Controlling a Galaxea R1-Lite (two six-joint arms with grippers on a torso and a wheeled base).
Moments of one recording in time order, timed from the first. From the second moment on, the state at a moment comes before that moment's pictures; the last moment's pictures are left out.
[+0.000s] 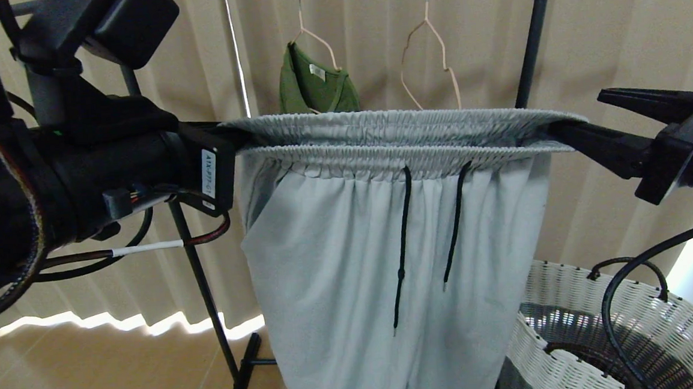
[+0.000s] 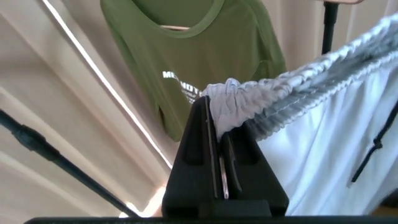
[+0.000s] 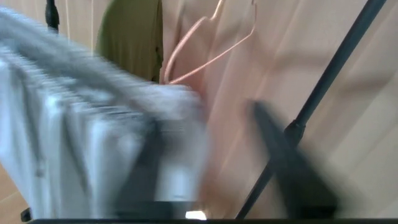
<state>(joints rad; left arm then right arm) -0.70 1.39 -1.11 -0.16 0.32 0.26 0.43 1.23 -0.78 -0.51 0.01 -0.17</state>
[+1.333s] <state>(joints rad) -0.57 1.41 -1.09 -0.18 0.44 0.26 0.43 1.21 -0.63 -0.66 0.23 -0.16</state>
